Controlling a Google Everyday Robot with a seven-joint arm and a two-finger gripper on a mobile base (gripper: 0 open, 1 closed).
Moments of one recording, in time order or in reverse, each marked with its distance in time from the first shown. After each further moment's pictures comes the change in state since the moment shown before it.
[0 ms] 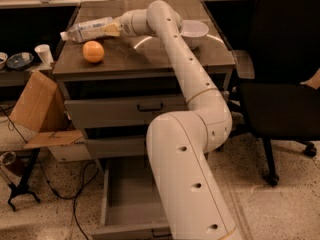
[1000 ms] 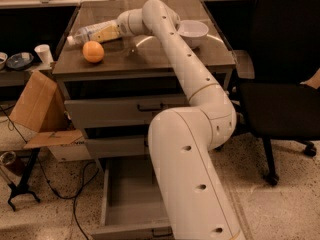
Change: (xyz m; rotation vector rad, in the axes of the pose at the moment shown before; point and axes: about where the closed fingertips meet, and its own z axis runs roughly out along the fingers) arm 0.000 0.007 0.002 0.018 0.040 -0.001
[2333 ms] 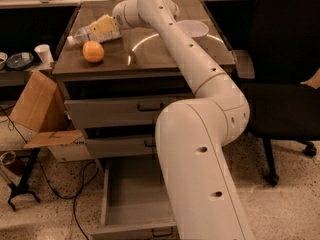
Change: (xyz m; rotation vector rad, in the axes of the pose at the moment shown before) arm -0.035 0.008 -0.018 0.052 -0.015 -0.041
